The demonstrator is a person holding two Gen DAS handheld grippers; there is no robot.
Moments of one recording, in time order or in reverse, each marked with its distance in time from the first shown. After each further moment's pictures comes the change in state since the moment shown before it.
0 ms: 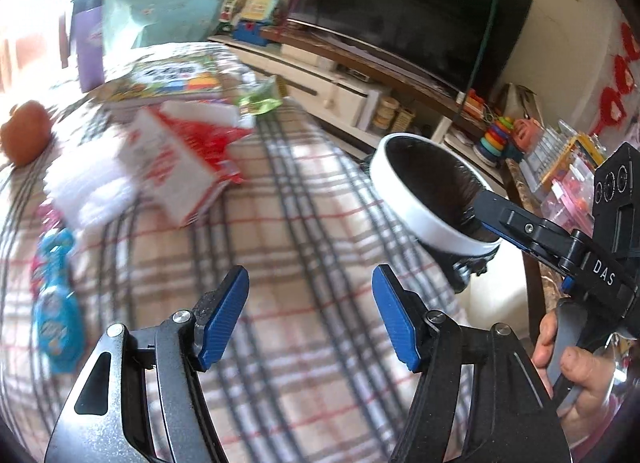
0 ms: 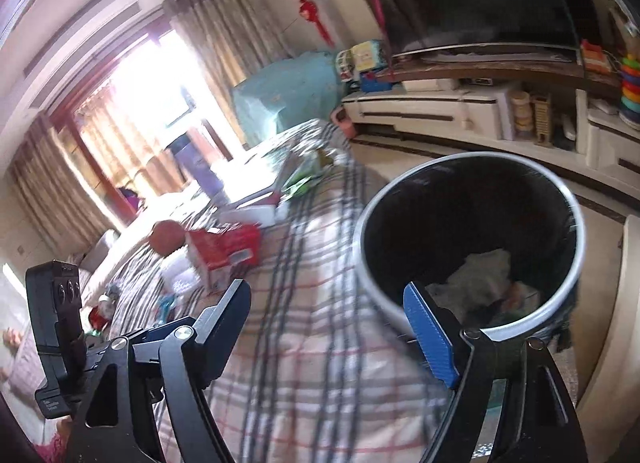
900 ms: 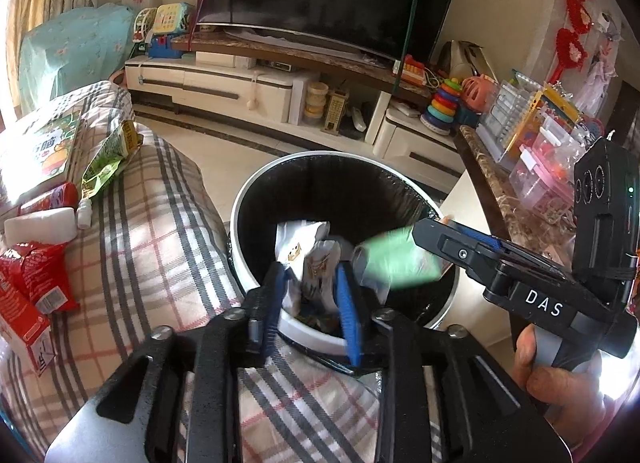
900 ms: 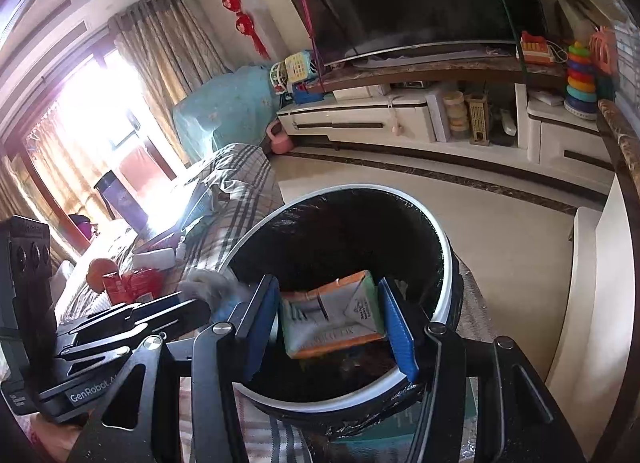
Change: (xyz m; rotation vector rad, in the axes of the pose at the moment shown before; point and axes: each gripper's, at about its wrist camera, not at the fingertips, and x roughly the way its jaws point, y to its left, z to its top) left arm 0.084 -0.122 0.066 0.225 0.047 -0.134; right arm -0.015 -0.097 0.031 0.102 -0.036 -0.189
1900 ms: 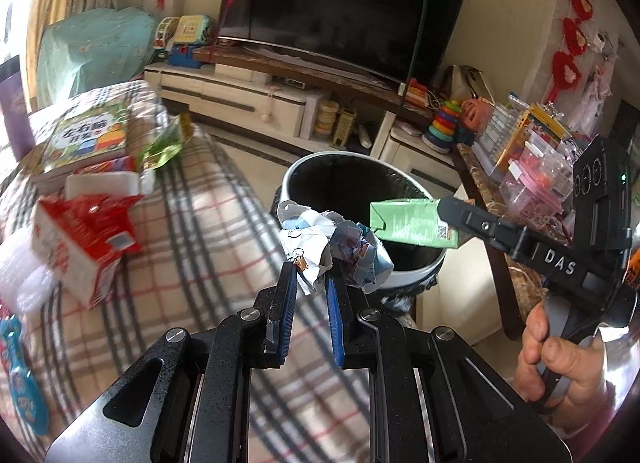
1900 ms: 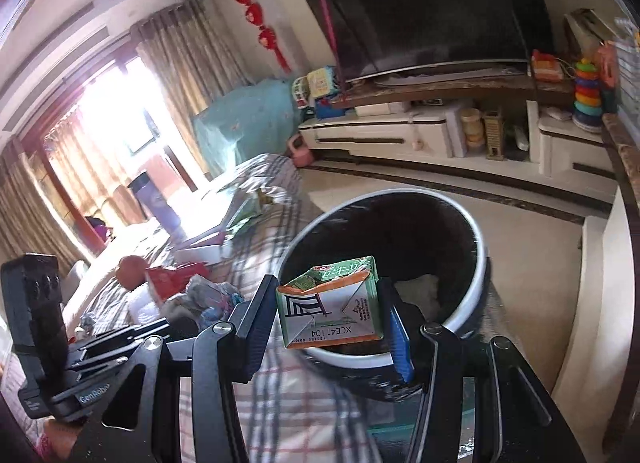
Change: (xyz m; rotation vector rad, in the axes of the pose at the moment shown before) left arm -0.067 0.028 -0.039 -0.039 -0.074 -0.006; right arm -0.035 0.037 -0.017 -0.020 -0.064 0.038
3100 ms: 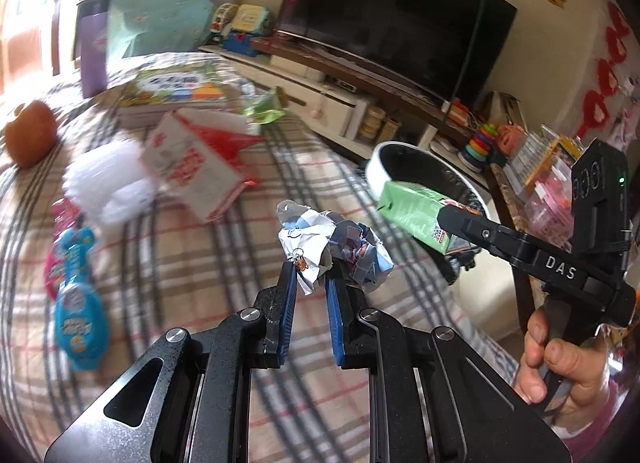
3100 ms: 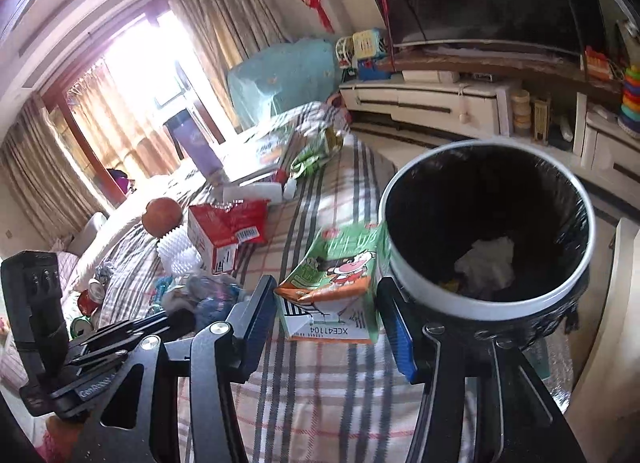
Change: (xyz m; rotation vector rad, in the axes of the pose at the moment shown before) left arm -0.052 0.073 -0.055 -0.146 -0.018 0.077; right arm 0.029 0.078 -0.033 -0.111 0.131 0.087
